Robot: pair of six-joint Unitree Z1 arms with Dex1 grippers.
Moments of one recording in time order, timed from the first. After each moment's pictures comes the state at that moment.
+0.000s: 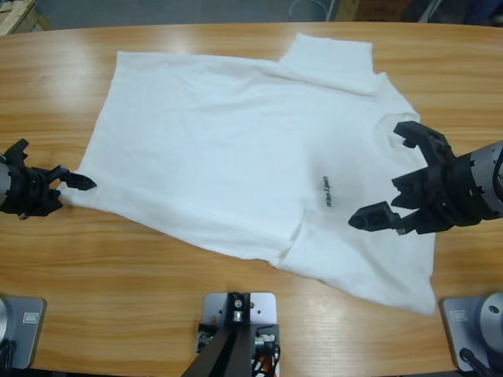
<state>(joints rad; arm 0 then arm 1) -0.41 1.49 -0.55 0.30 -0.05 -0.88 0.71 1.42 -0.86 0.65 0.26 0.38</state>
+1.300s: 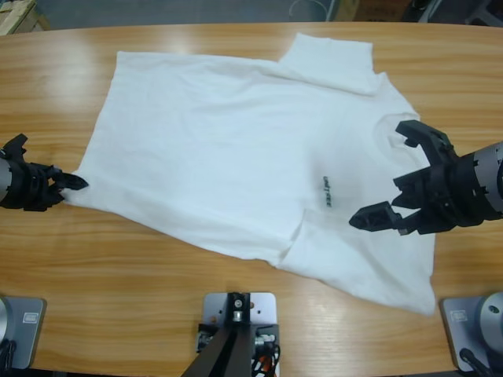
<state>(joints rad) -0.41 1.51 -0.57 0.30 -0.01 -0.85 0.71 1.41 -0.86 0.65 0.27 0.38</state>
